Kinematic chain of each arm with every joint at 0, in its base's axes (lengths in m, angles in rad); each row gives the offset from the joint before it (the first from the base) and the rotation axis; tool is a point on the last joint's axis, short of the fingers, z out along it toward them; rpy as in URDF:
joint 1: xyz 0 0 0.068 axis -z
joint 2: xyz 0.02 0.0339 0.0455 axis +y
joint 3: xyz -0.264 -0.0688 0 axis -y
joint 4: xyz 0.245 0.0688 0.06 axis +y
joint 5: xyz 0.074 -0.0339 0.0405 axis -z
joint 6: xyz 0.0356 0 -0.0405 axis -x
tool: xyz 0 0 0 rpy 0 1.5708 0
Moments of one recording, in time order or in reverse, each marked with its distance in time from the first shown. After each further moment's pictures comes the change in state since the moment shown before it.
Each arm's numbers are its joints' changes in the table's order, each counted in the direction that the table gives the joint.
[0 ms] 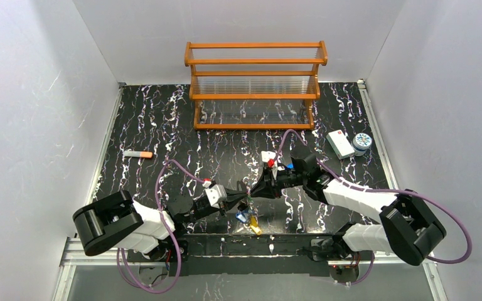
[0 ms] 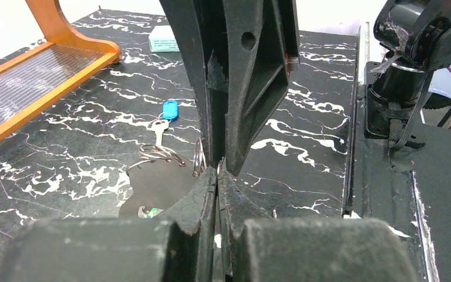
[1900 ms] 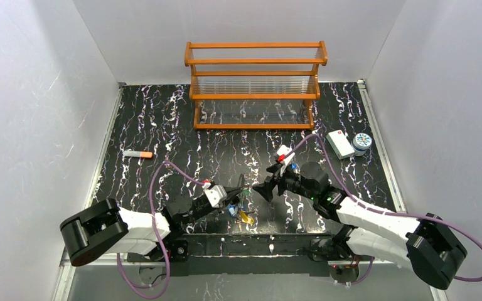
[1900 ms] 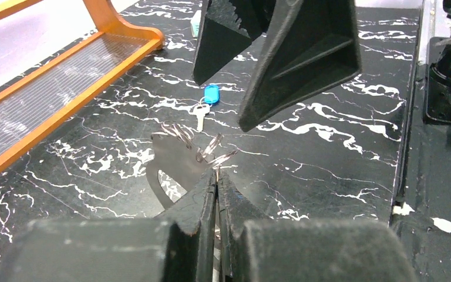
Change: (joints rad) left arm 0.000 -0.138 -0.013 0.171 -0.130 -0.111; right arm -0.124 -0.252 -0.156 -0.093 0.710 -0.256
